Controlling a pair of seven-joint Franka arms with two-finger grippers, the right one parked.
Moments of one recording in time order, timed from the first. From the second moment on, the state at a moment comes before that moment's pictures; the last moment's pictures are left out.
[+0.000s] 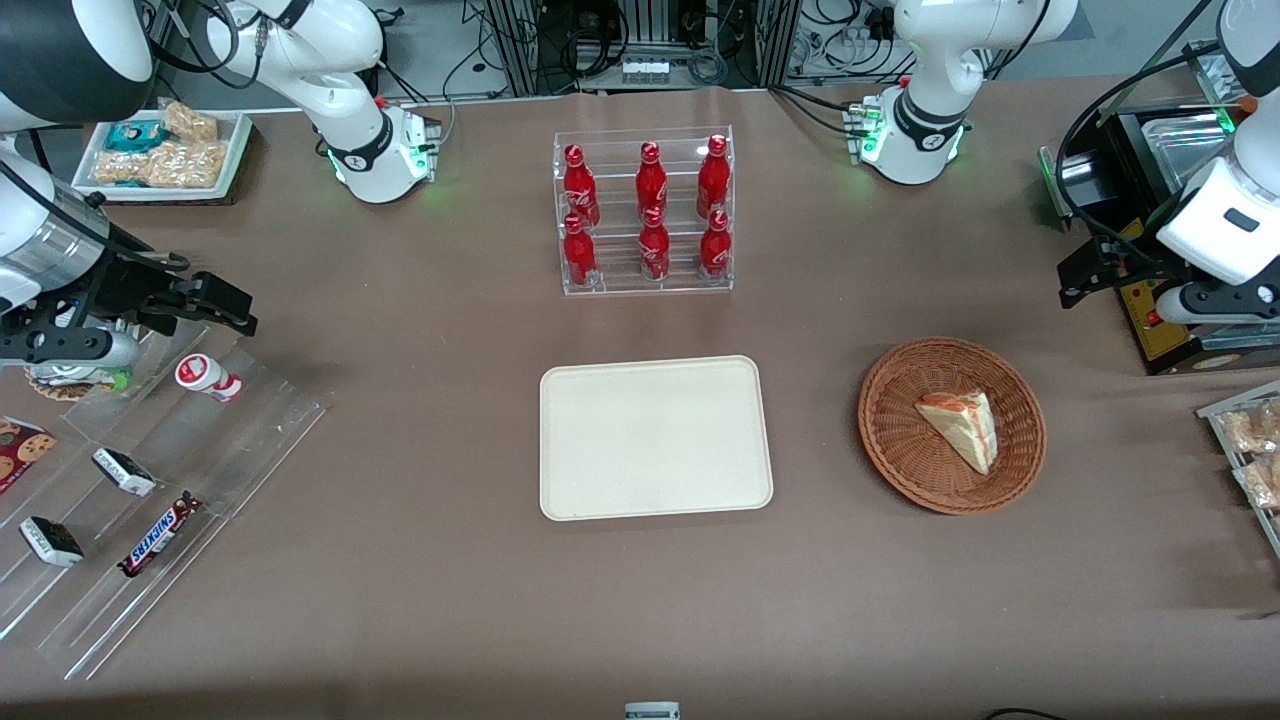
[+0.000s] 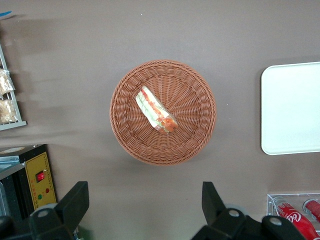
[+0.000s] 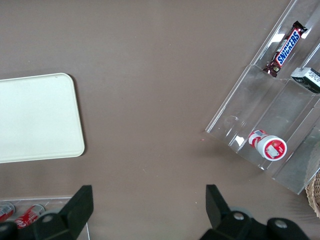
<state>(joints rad) -0.04 -0.02 -0.04 -1.63 0.03 1.61 -0.05</state>
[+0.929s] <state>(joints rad) -0.04 0.02 -0.03 -1.64 0.03 1.56 -0.05</state>
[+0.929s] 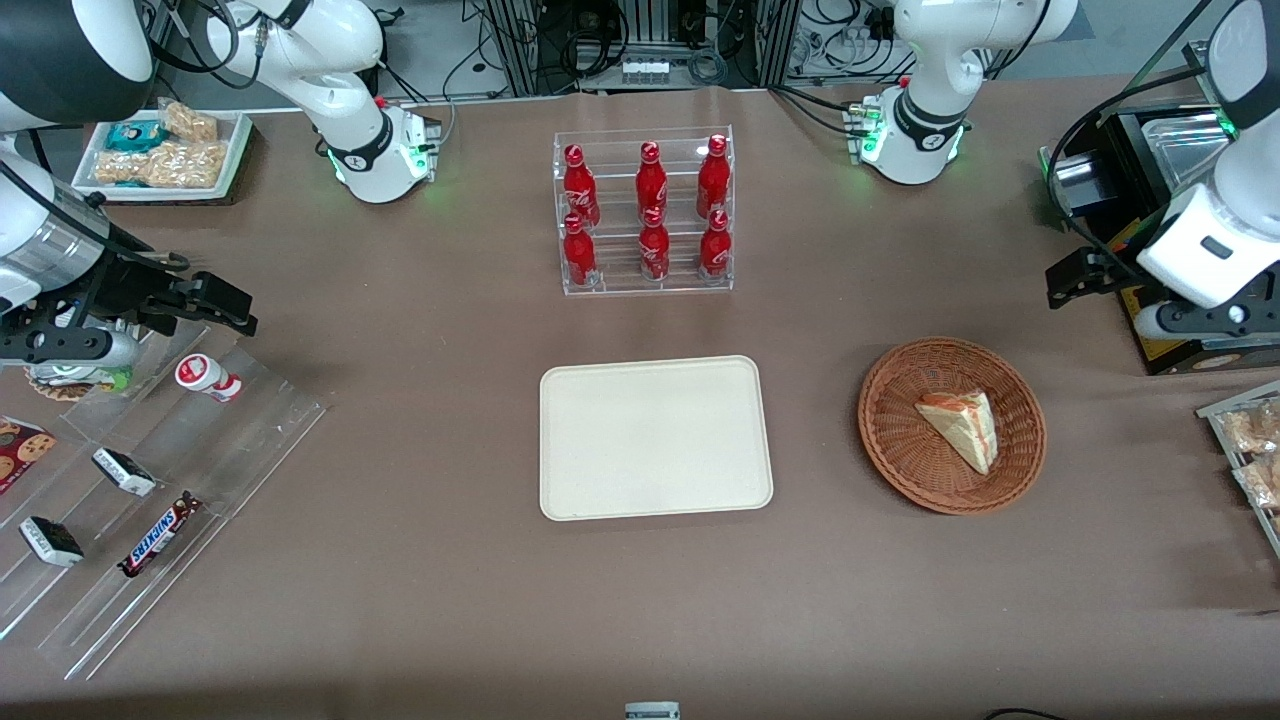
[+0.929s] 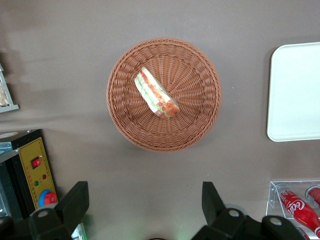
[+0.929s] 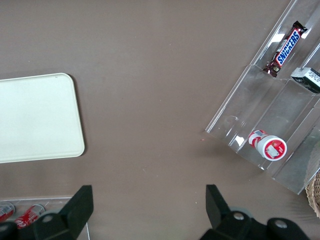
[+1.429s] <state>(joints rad) -0.04 0.12 -0.03 -1.95 0.03 1.95 -0.07</state>
